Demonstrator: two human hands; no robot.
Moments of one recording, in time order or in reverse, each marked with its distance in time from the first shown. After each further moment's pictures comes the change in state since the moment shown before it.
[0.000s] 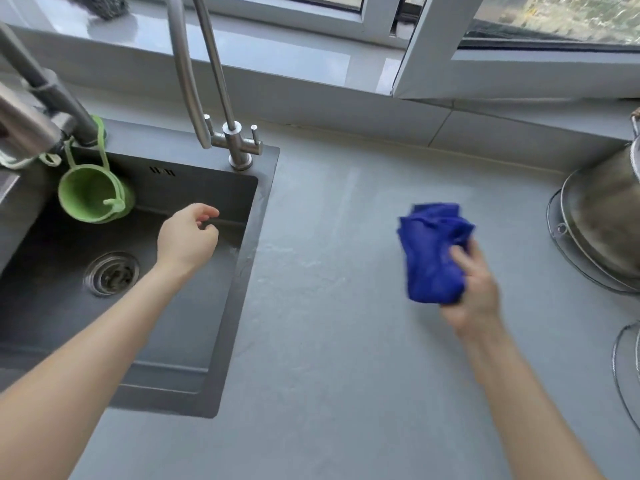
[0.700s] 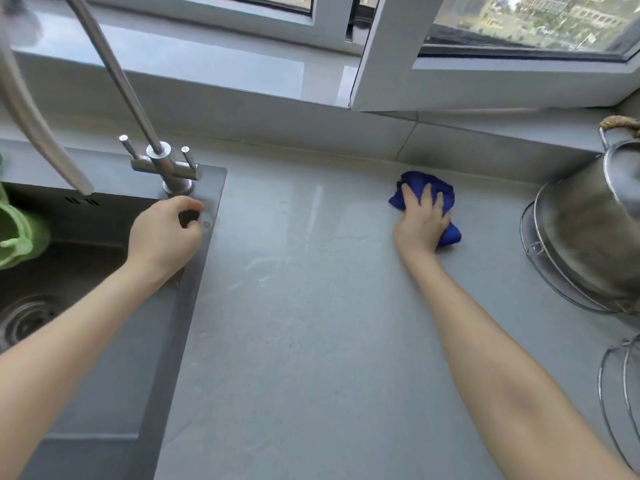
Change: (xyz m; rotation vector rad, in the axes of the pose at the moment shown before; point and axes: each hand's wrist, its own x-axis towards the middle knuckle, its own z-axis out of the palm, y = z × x) left_hand 0.053 0.059 0.042 0.154 -0.007 0.201; right_hand 0.185 0.013 -0.005 -1.712 0.350 -0.397
